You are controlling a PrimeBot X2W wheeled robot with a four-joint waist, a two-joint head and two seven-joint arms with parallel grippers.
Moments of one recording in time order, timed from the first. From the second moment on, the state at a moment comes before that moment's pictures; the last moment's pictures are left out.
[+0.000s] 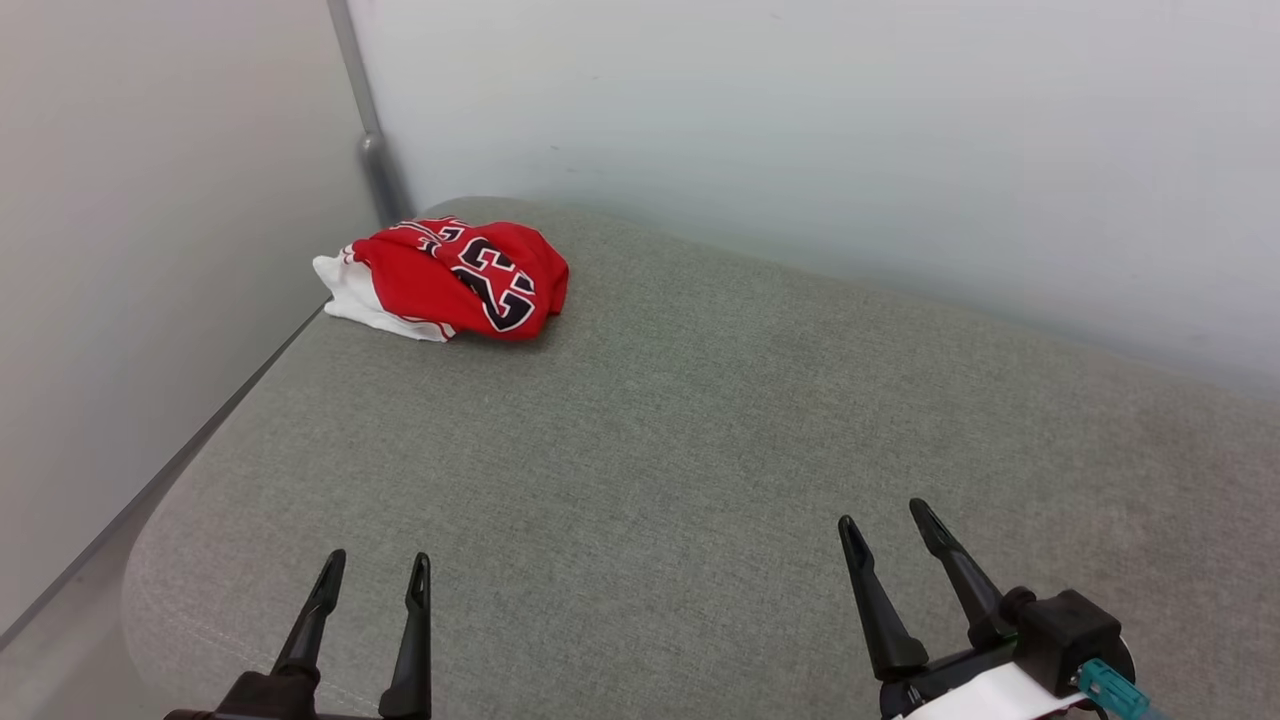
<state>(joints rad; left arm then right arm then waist) 0.19 0.06 0.00 -0.07 -0.09 -0.13 -0.26 0.03 -0.05 0.24 0.13 0.22 0.13 -0.26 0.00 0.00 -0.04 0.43</state>
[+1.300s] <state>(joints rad) -0.76 0.79 -0.29 0.44 -0.88 -0.13 0.14 -0.13 -0.09 0.12 0.00 -0.02 0.13 -0.26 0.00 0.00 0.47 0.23</state>
